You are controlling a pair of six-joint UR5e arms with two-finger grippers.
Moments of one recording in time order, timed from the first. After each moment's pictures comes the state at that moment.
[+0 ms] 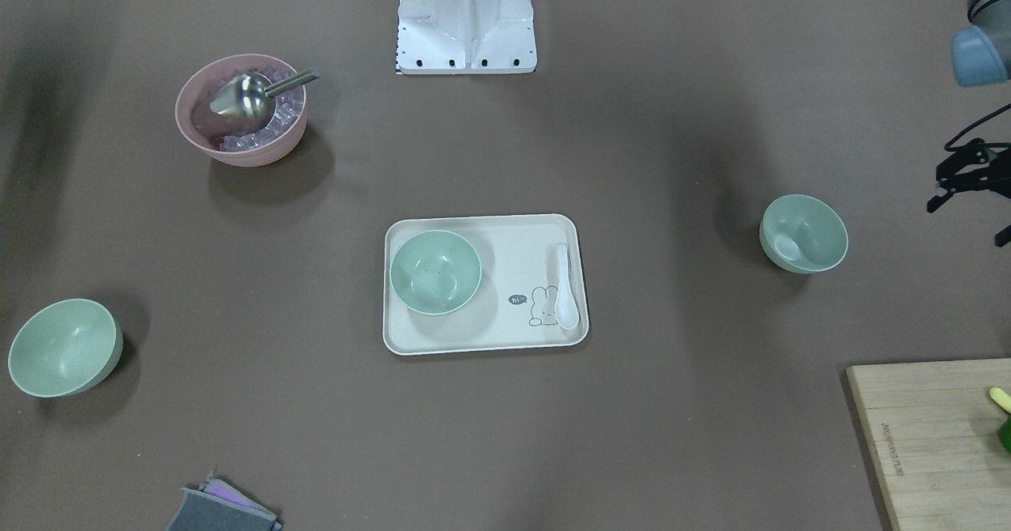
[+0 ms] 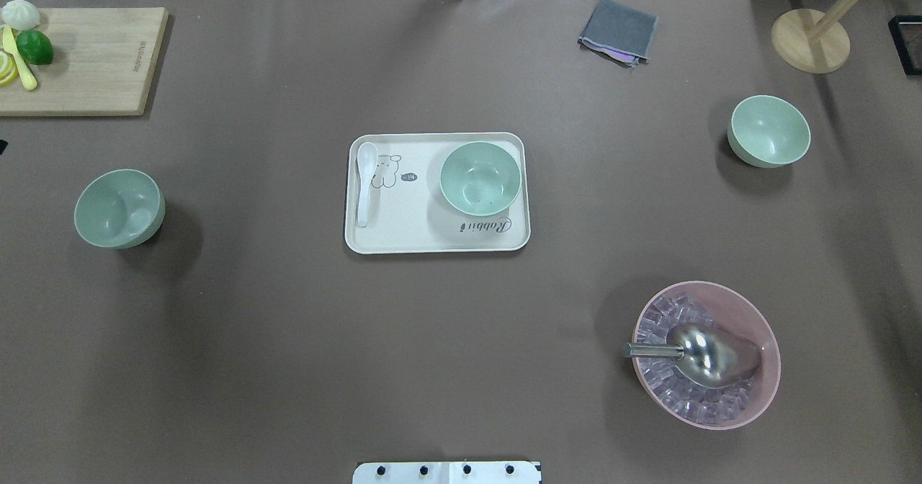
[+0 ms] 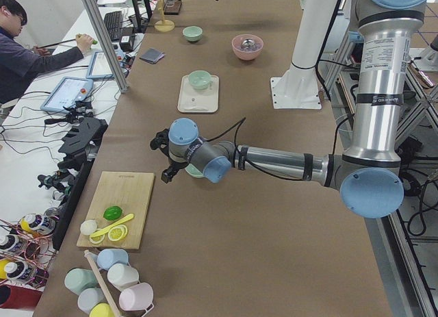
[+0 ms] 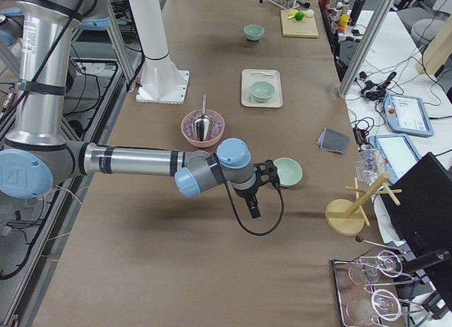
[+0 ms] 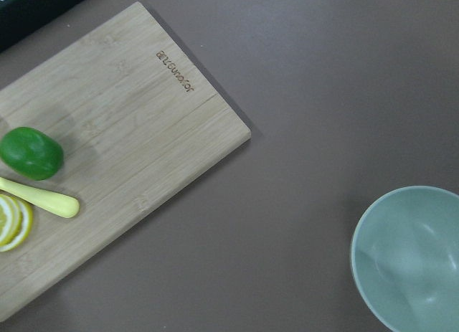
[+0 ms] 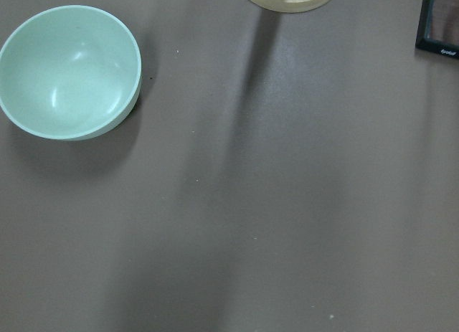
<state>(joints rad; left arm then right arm) -1.28 -1.60 -1.62 -2.16 -2.36 -0.14 1.42 -1.75 1.71 -1.08 2.29 0.19</state>
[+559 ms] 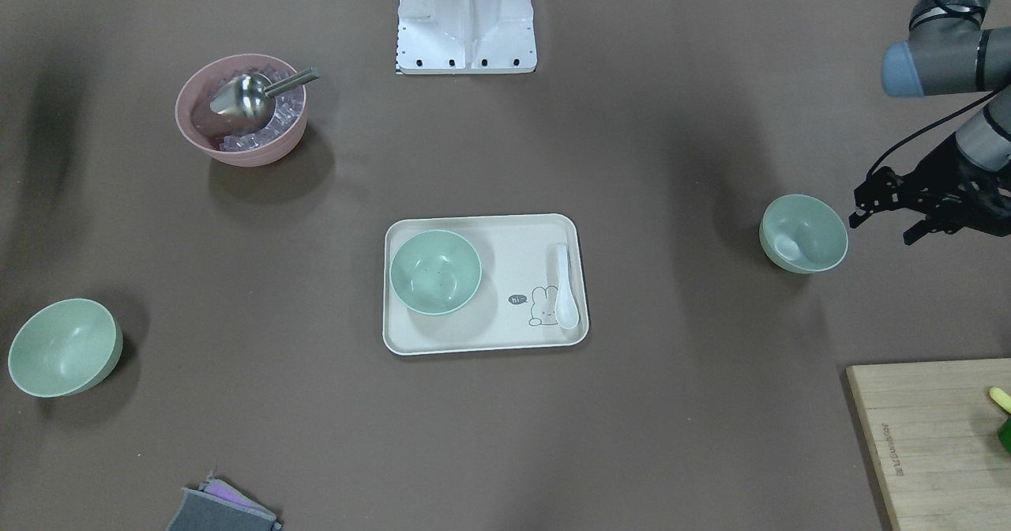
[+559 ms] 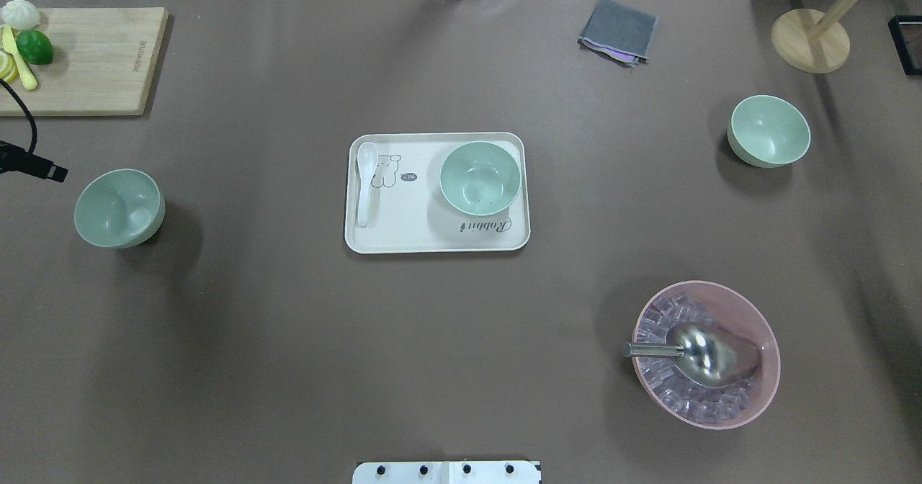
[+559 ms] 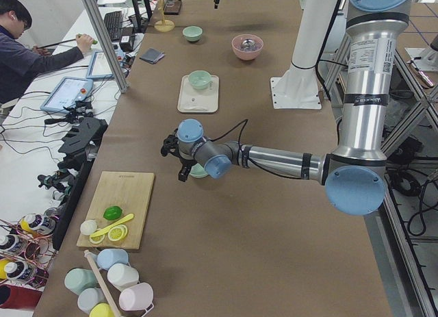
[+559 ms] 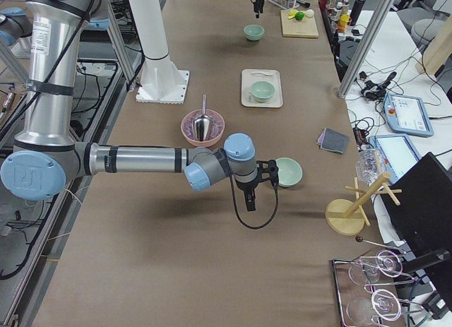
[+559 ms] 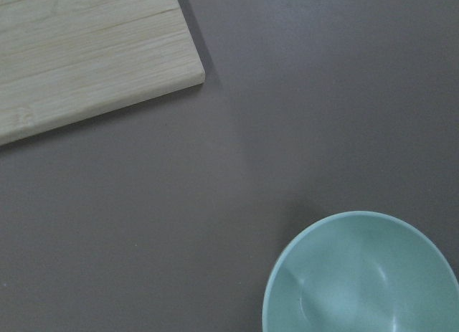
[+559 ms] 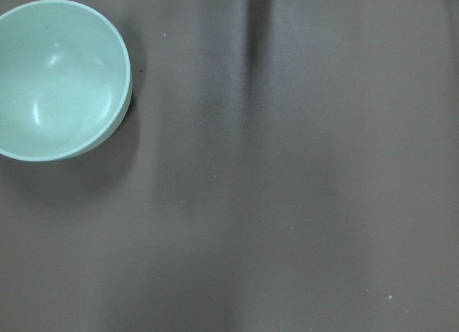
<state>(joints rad) -1.11 -1.60 -1.60 -2.18 -2.24 -0.49 1.32 -1.73 1.71 -1.08 2.24 0.43</state>
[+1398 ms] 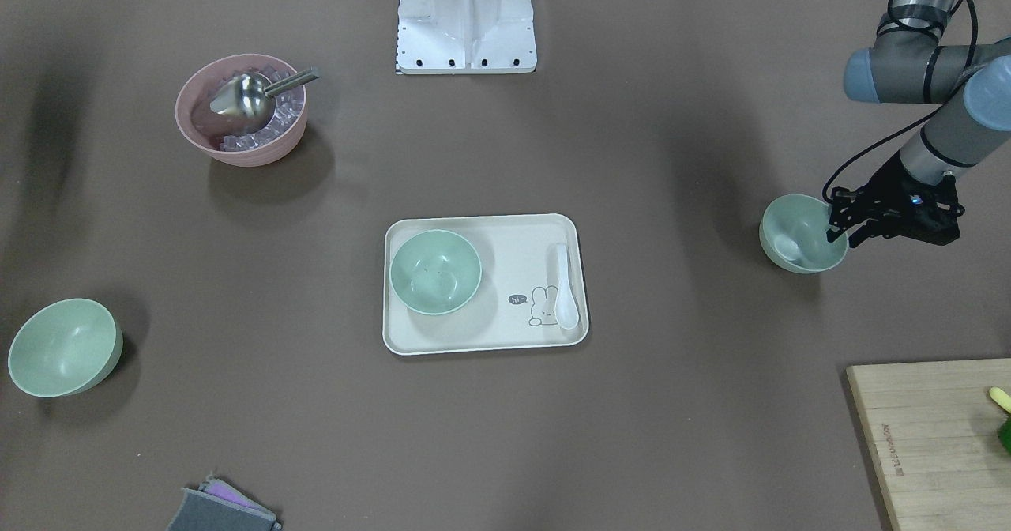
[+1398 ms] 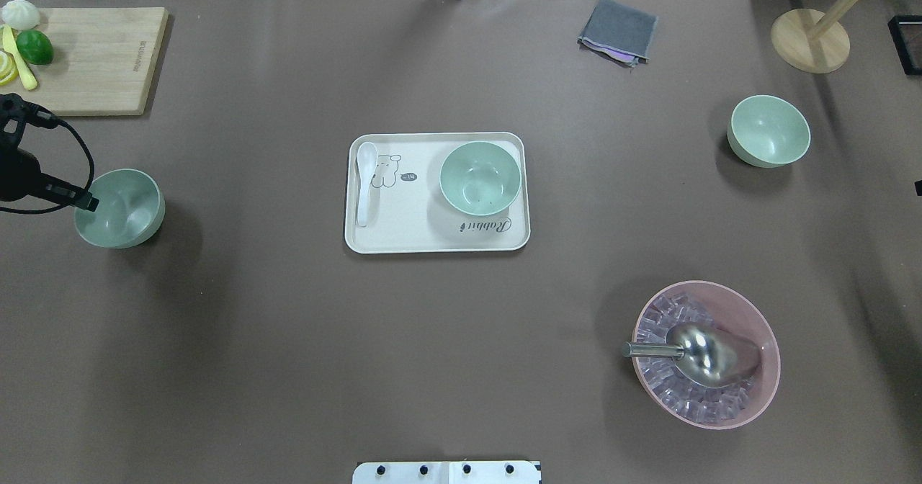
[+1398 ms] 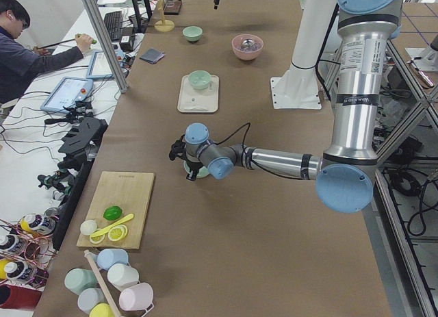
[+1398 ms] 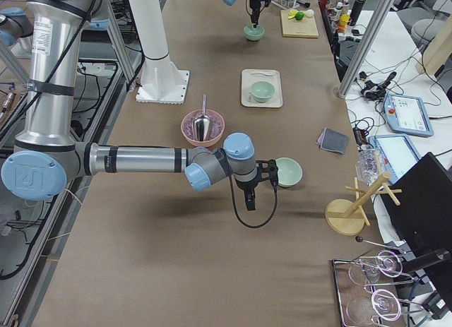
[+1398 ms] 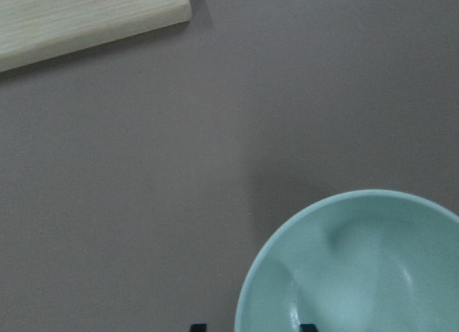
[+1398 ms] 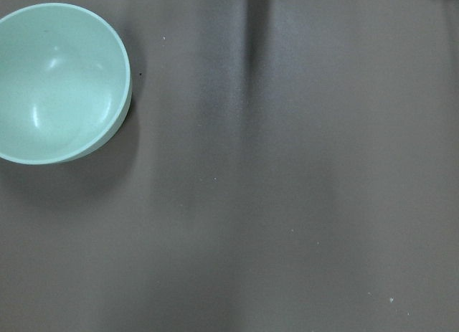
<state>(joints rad) -1.02 -1.60 -1.54 -2.23 -2.18 -0.52 1.32 -1.74 1.71 -1.05 2.23 0.44</state>
